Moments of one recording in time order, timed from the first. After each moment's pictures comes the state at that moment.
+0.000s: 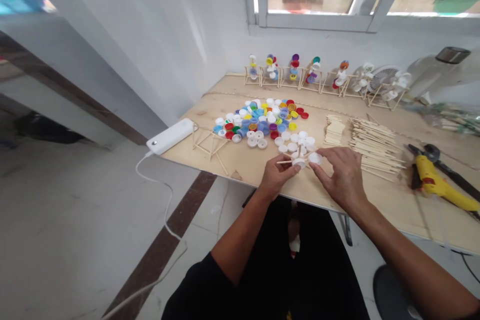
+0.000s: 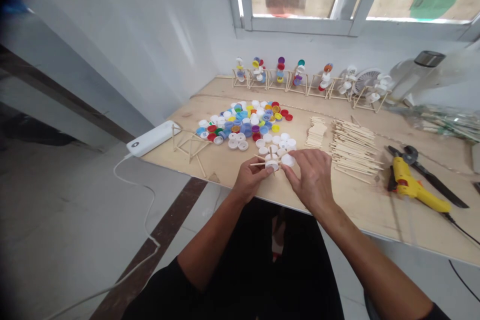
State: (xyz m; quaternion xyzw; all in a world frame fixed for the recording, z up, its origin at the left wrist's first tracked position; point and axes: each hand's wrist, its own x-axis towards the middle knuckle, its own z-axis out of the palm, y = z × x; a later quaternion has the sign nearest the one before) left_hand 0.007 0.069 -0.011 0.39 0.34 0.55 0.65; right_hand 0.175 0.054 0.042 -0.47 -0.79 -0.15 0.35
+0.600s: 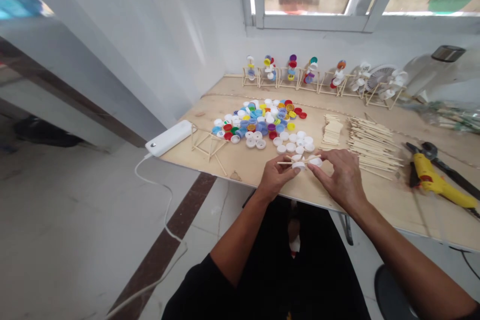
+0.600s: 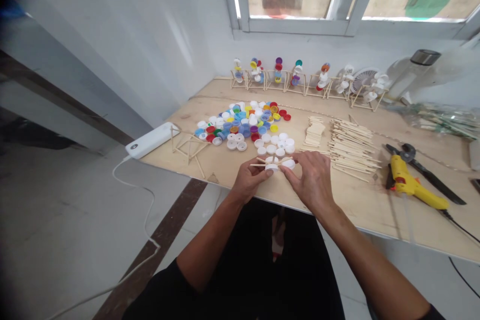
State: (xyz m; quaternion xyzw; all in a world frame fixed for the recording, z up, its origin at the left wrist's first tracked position) left_hand 0.005 0.067 -0.010 0.42 0.32 0.54 0.66; right_hand 0.180 0.054 0.033 -0.50 -0.78 -0.12 0.36
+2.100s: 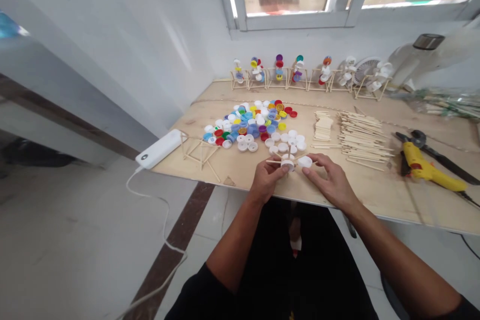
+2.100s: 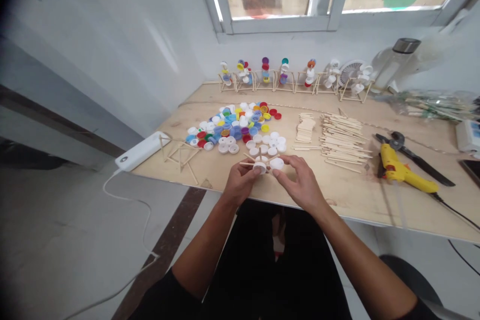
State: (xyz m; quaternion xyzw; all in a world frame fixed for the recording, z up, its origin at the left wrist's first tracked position) left_hand 0.004 0.066 -0.007 0.39 0.31 0.54 0.68; right_hand 0.173 0.038 0.030 -0.57 -0.67 0.23 0.41
